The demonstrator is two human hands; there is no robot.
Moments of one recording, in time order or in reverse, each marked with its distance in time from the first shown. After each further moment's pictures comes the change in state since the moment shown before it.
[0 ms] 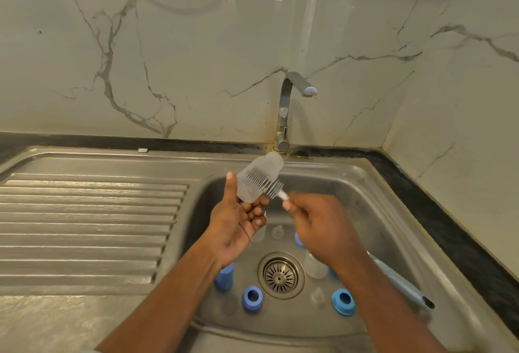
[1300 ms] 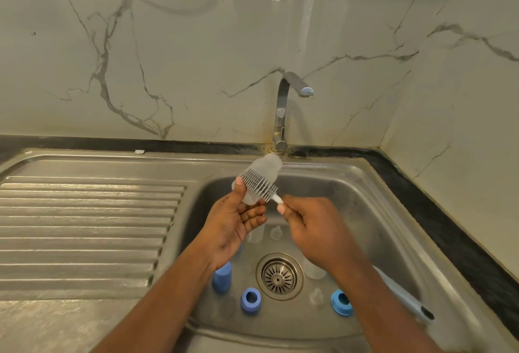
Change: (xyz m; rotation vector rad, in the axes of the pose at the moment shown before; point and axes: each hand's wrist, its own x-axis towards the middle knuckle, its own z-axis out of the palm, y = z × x) left_hand 0.003 0.001 -0.004 0.118 -0.019 0.040; right_hand -0.001 -0.002 0.001 -0.007 -0.046 0.012
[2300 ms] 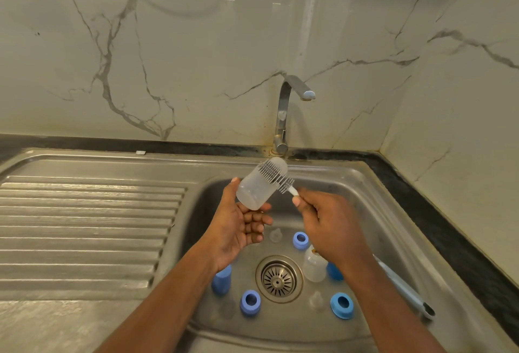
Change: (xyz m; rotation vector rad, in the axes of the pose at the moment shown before) left_hand 0.000 -0.002 -0.002 0.114 -0.045 -0.136; right_hand 0.004 0.012 -0.007 -0.019 0.158 0.047
